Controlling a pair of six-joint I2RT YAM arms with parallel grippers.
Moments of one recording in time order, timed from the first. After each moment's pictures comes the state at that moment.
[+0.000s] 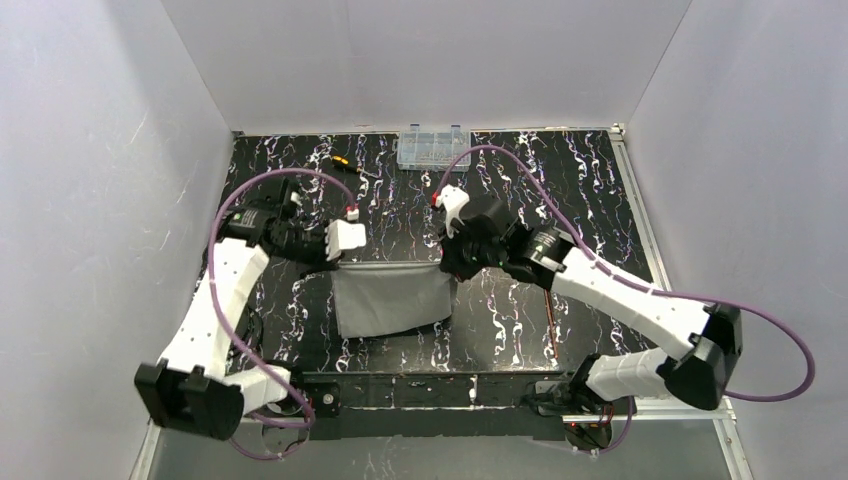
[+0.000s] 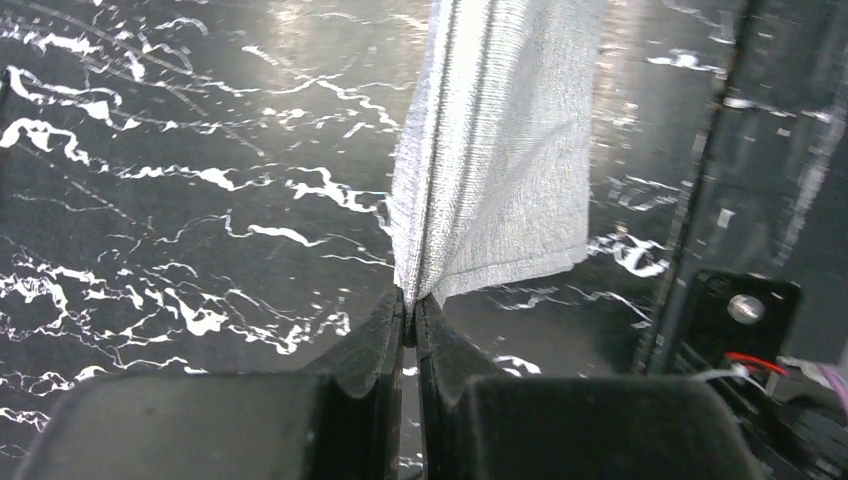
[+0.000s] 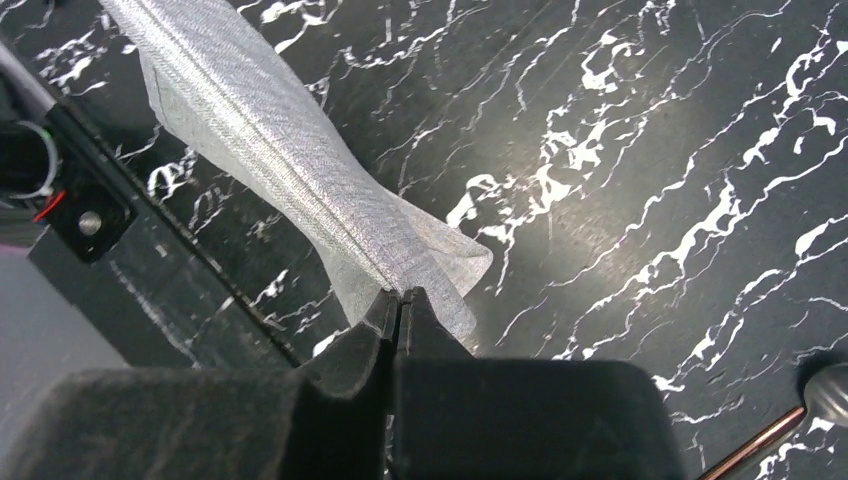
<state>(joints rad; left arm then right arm) -0.19 1.14 1.22 -1.31 0.58 1.21 1.00 1.27 1.19 -0.64 -0.01 0.22</state>
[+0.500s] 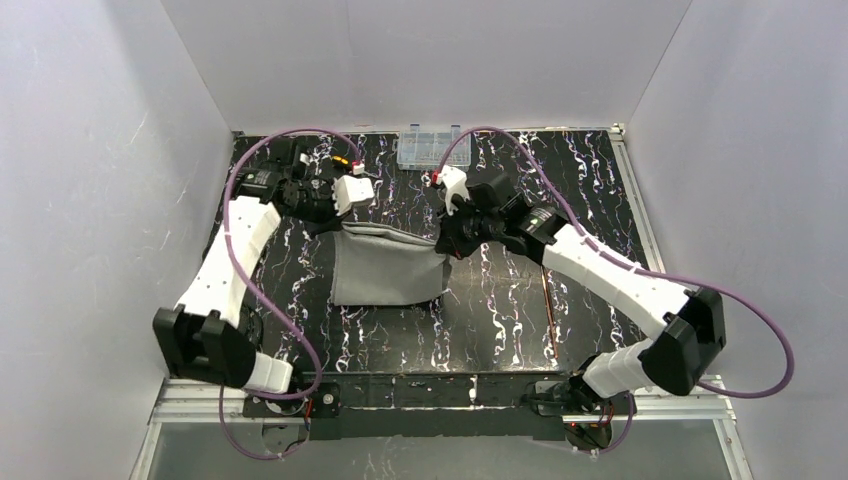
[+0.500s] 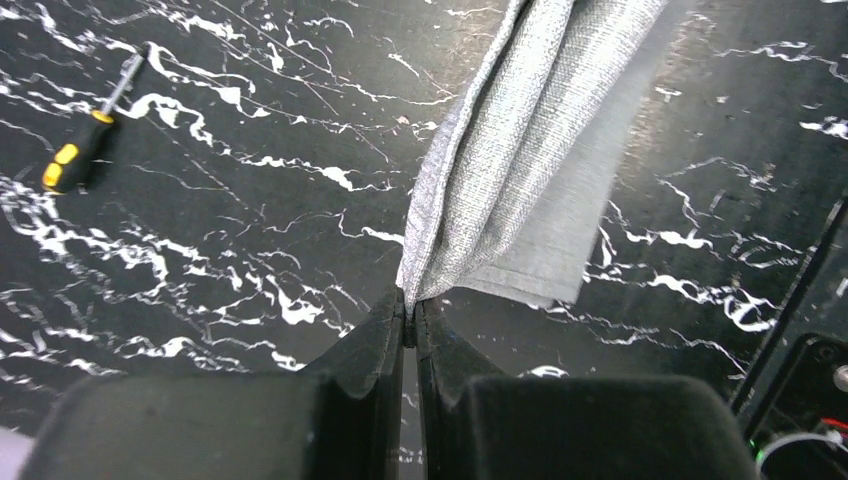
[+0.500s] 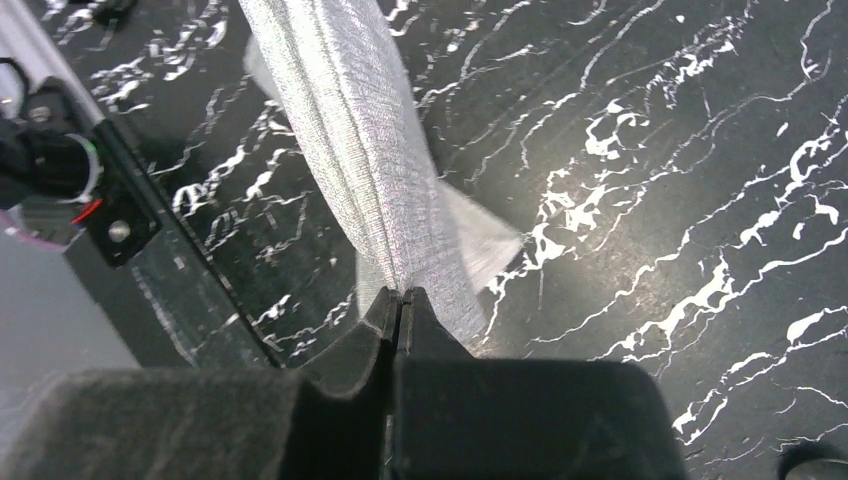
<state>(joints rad) -0.19 1.44 1.42 -1.10 0.49 1.06 0.80 1.41 1.26 -0.55 -0.24 0.10</state>
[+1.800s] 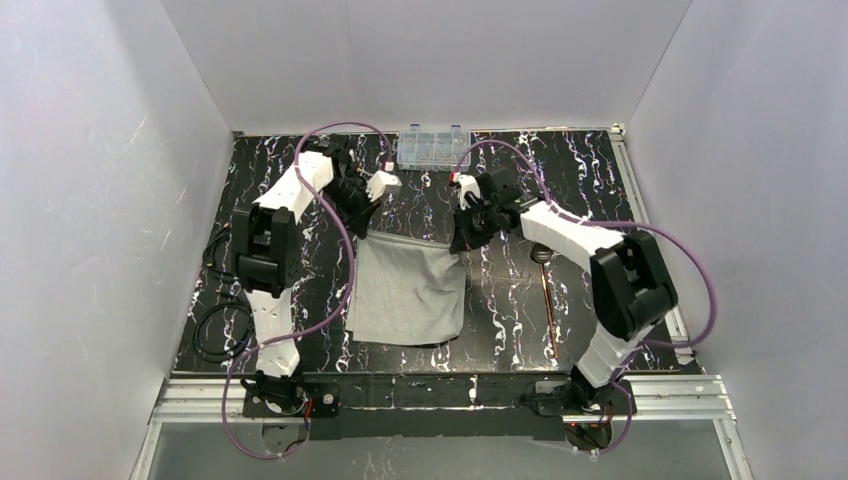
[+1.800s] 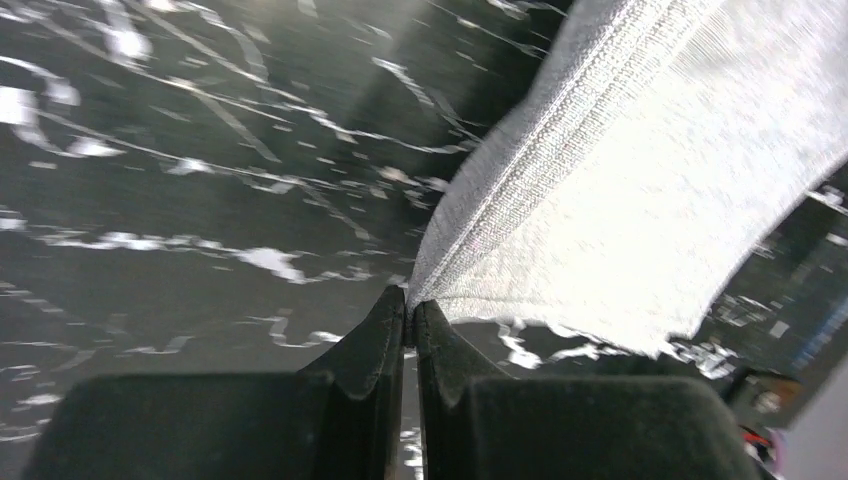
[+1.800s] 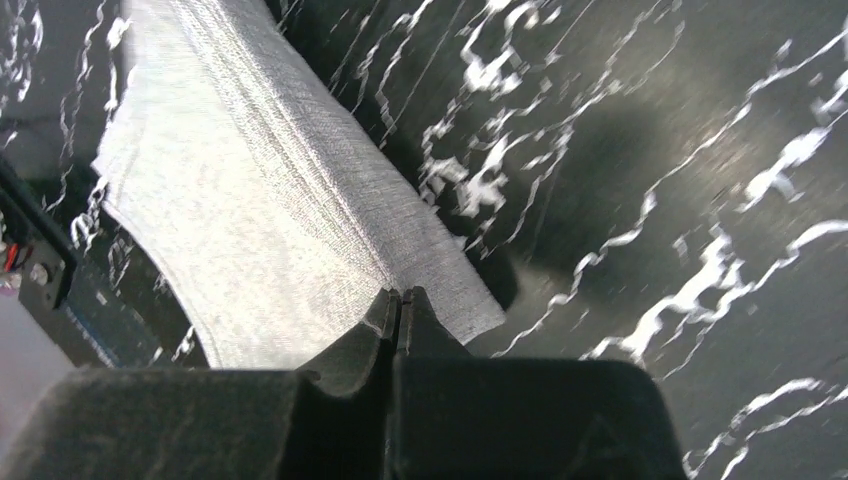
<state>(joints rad) -0.23 2.03 1.69 -1.22 0.49 0.92 0.56 1.68 1.18 -0.44 -0.44 0.12</state>
